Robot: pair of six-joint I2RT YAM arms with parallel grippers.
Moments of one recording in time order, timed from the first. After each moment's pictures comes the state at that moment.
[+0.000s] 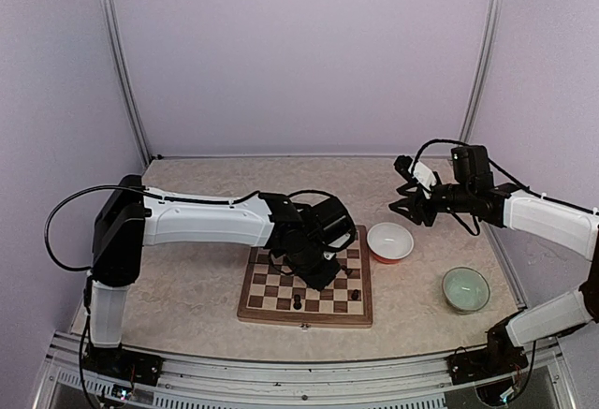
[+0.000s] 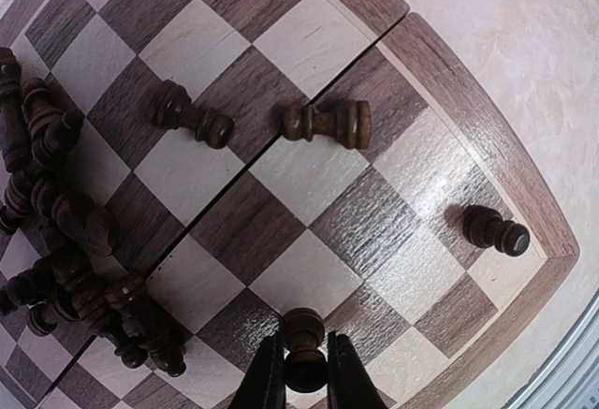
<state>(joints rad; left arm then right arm) -1.13 2.11 1.67 -0.75 -0.06 -0.27 0.33 1.28 0.84 -0.12 -0.46 -0.53</state>
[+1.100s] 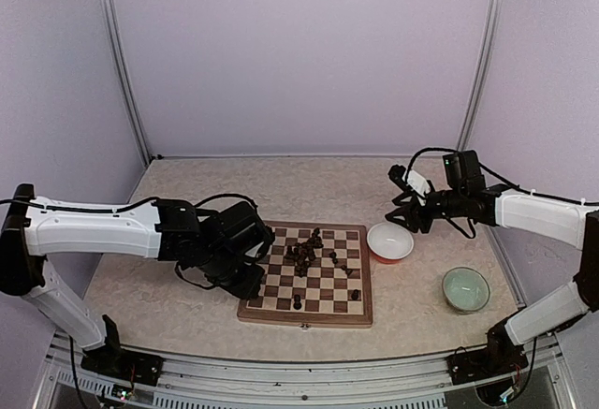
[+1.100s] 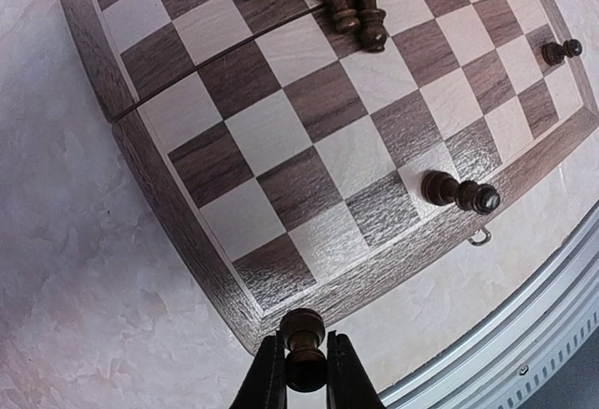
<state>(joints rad) -1.10 1.52 1.09 -0.76 -0.10 -0.53 0.33 1.36 0.84 -0.14 -0.50 -0.53</state>
